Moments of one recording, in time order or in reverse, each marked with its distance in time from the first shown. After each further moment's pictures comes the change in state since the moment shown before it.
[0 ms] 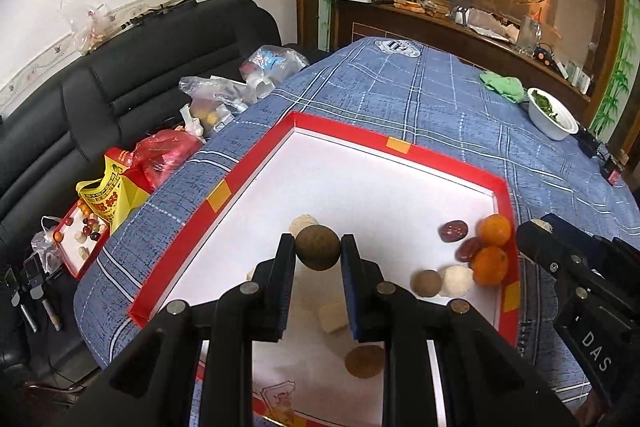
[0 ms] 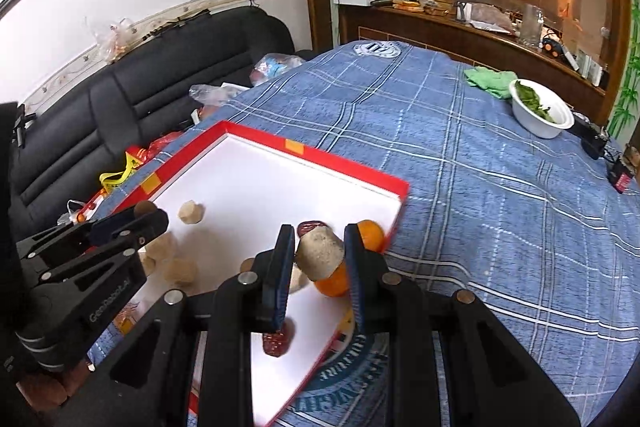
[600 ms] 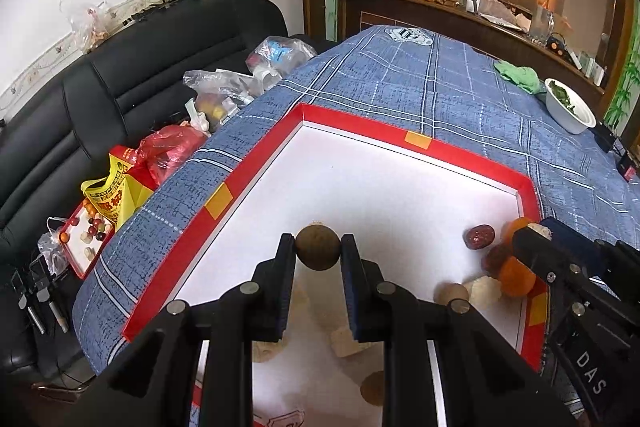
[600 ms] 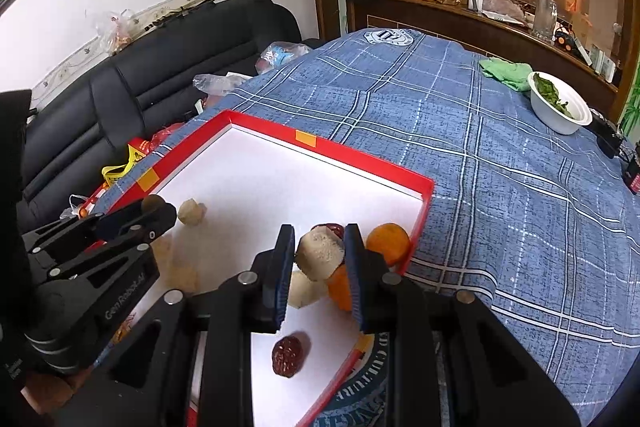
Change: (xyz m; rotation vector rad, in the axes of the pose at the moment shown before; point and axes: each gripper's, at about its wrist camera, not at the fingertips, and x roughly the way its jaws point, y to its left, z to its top) left arm 0.023 0.003 0.006 0.014 0.036 0.034; right arm 0.026 0.007 0.005 -0.002 0.041 0.022
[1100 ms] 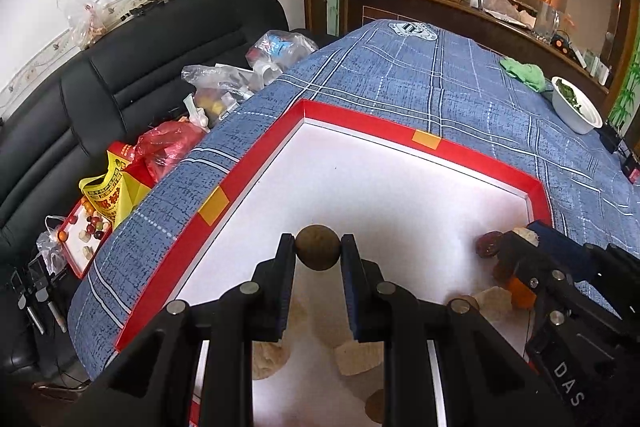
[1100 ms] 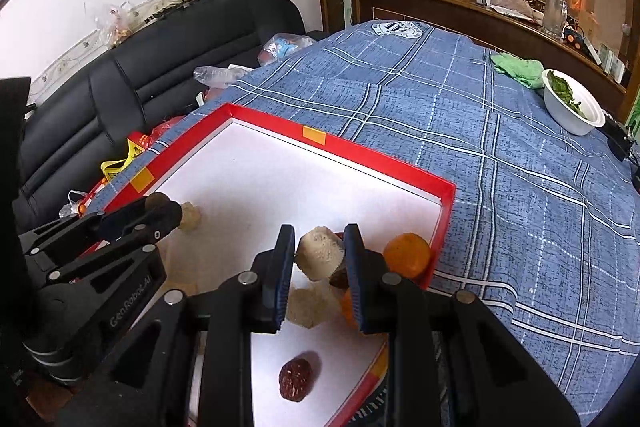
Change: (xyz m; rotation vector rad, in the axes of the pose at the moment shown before) left arm 0.012 0.003 0.005 -0.003 0.021 0.003; right arm 0.022 0.007 0.006 -0.007 0.027 0.007
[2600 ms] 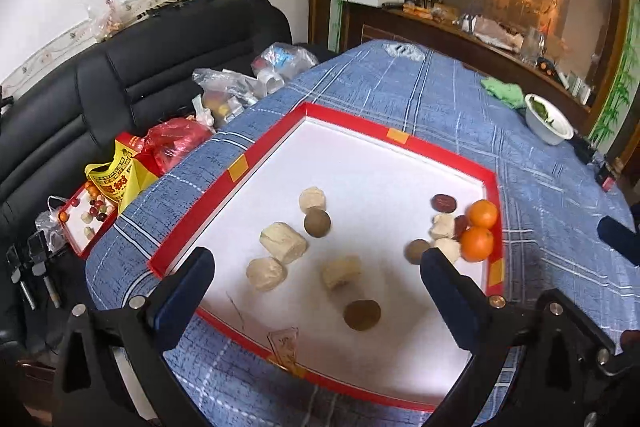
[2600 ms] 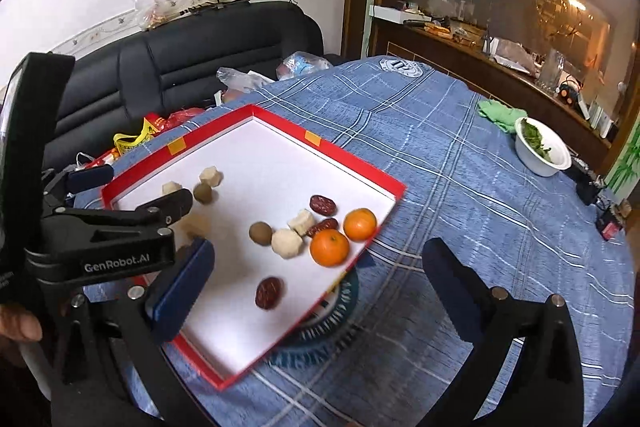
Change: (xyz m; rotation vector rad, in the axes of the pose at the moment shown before) left arm -0.063 0.004 -0.036 -0.061 -0.066 -0.031; right arm -0.086 -0.010 -0.032 -0.183 -0.081 -0.017
